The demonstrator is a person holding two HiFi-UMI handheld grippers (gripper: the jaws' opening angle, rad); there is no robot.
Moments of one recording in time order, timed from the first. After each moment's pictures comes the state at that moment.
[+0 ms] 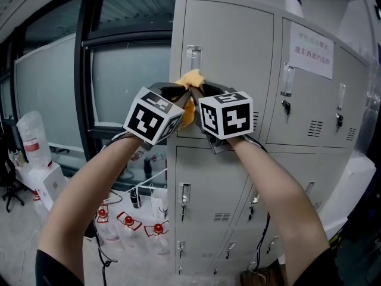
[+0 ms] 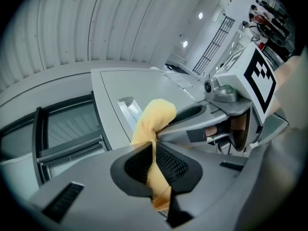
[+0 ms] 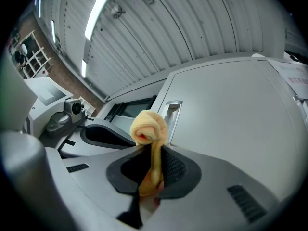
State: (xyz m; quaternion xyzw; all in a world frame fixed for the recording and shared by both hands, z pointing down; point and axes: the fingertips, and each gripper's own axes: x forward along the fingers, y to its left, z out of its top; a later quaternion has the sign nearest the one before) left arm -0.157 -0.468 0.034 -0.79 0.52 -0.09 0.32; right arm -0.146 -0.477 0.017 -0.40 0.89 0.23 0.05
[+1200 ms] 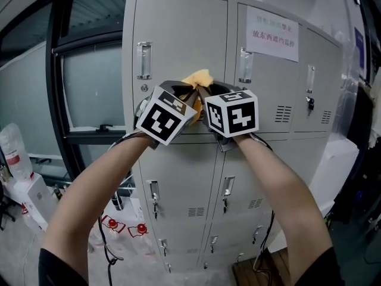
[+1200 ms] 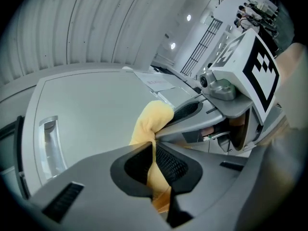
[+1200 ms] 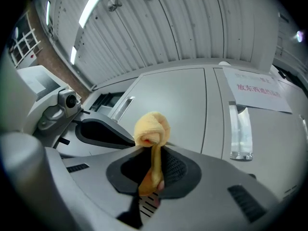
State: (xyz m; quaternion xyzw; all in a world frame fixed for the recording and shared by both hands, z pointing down) left arm -0.005 -0.484 0.043 -0.81 0.46 -0.12 0.35; right arm 0.007 -0.495 0.025 -0.49 0.84 0.23 0.02
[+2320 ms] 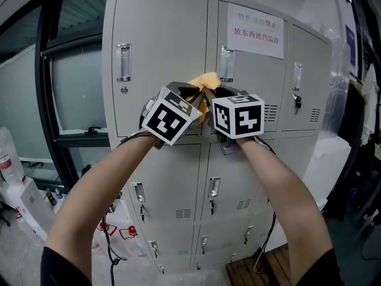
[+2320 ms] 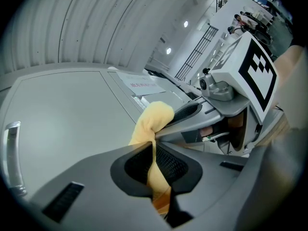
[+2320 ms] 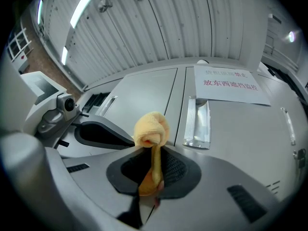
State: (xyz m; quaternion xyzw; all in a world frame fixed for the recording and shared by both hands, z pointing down) left arm 0.069 -0.491 0.046 -0.83 0.41 -0.11 0.35; right arm 0.083 -0.503 0.030 -0.52 0.83 0.20 0.04
